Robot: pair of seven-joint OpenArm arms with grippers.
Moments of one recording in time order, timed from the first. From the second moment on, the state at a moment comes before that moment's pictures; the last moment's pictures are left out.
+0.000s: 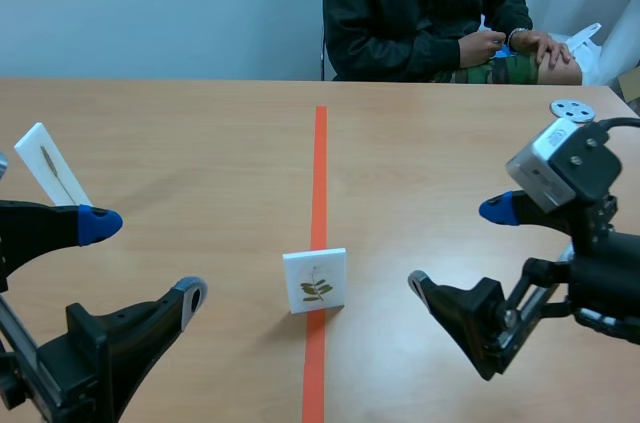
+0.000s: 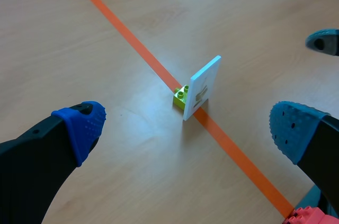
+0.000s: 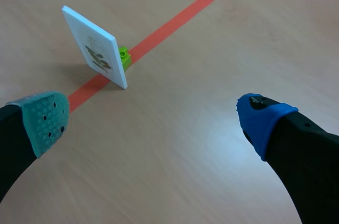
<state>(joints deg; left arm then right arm) 43.2 -27.7 -5.5 117.8 -21.1 -29.8 2.4 -24.8 30.8 -2.3 103.8 14.6 33.4 -7.2</state>
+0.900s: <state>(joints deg) 43.2 -27.7 -5.5 117.8 -21.1 -29.8 2.4 0.8 18.4 -31.6 69.6 -3.4 32.4 9.1</state>
